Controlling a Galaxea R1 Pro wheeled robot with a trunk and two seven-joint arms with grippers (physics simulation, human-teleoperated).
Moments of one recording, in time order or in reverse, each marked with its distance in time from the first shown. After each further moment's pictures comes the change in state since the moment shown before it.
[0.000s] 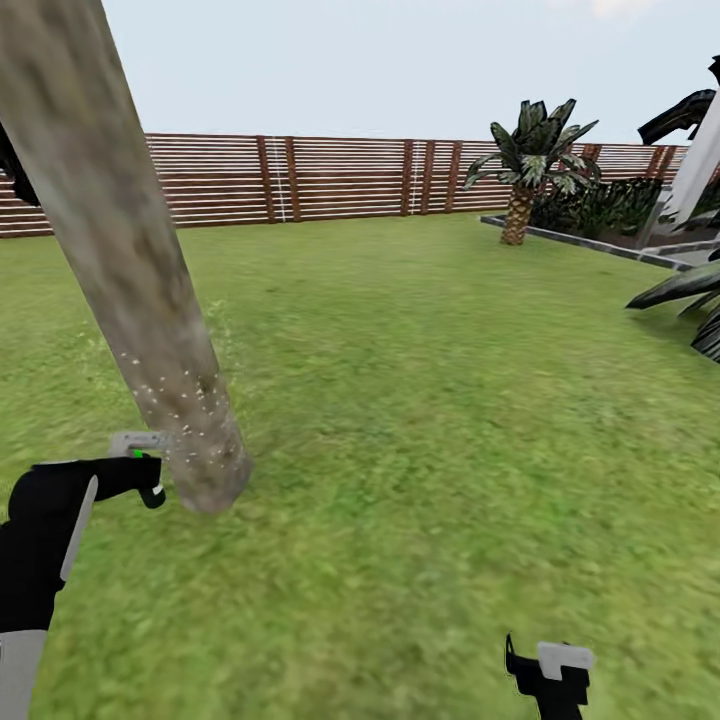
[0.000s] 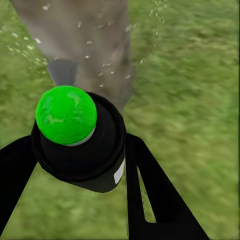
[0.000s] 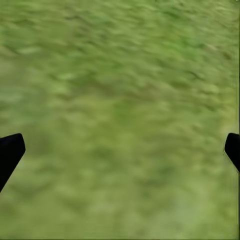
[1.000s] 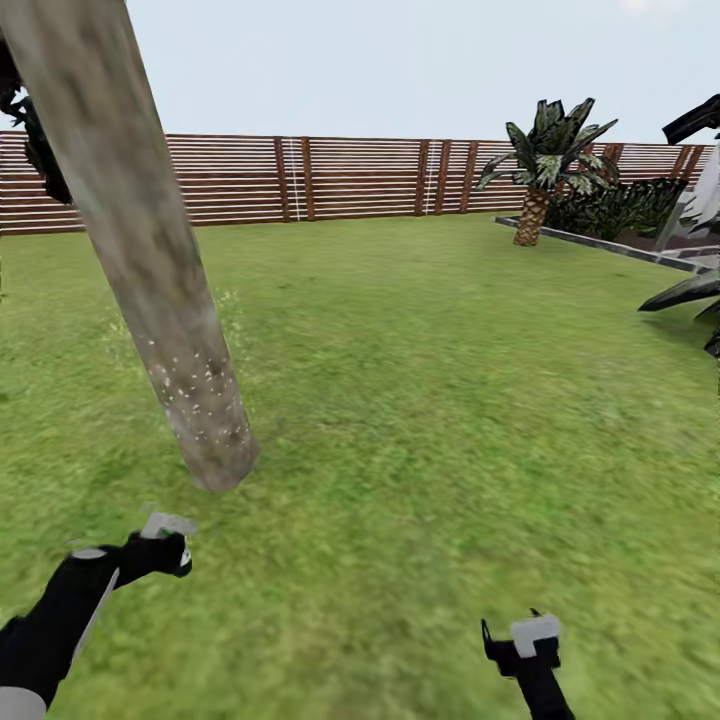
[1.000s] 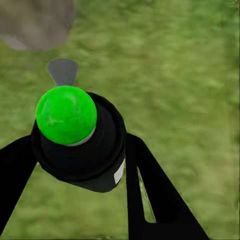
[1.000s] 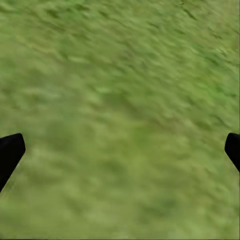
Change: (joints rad) left arm 0.128 0.003 -0.053 0.438 -0.065 -0.530 -0.167; right arm 0.000 0.006 0.175 -0.070 0.084 0.004 0.027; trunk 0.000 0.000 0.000
